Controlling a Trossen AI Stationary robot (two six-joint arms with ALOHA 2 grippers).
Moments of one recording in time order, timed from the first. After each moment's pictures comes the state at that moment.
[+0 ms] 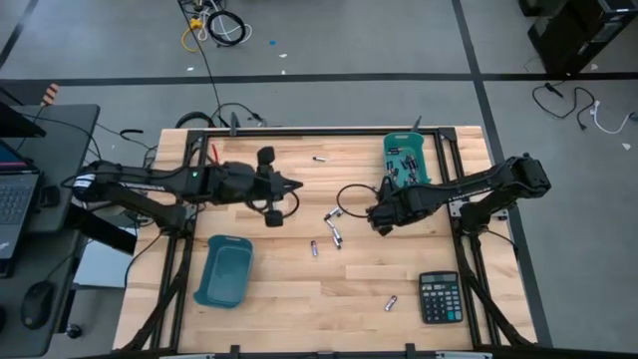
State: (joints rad) left arm -0.06 1.18 1.08 -0.26 -0.34 0.24; right arm 0.13 1.49 1.05 -1.18 0.39 1.07
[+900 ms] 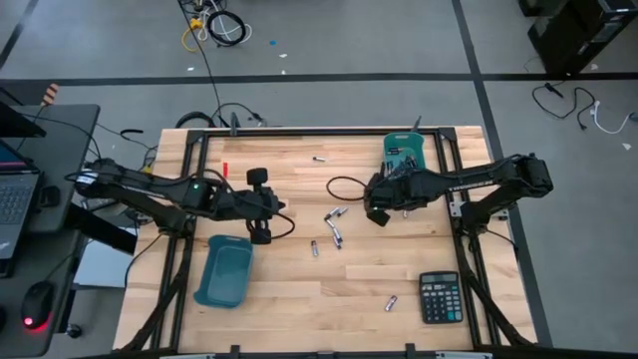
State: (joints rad) left arm -0.20 1.21 1.08 -0.63 -0.45 0.05; right arm 0.01 1.46 1.05 -0.99 0.48 0.55
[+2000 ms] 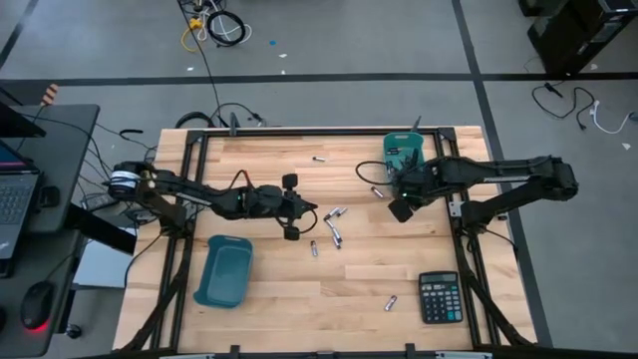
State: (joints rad) left arm 0.02 1.52 0.67 0.46 -0.18 0.31; right arm -0.04 1.21 1.05 -1.28 0.18 0.90
